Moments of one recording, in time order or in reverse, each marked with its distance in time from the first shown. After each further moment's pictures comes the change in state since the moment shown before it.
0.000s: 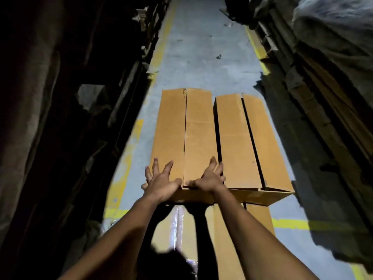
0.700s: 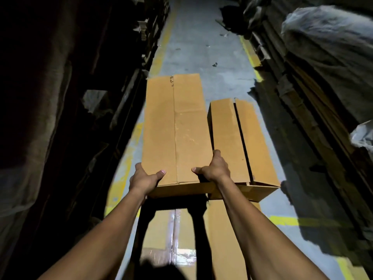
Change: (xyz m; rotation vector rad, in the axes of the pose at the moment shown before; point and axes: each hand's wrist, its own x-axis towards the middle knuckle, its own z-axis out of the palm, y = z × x) left_hand -0.044 -0.017 -0.039 -0.458 0.197 -0.269; right_hand -0.054 -0.001 -0.054 0.174 0.195 -0.156
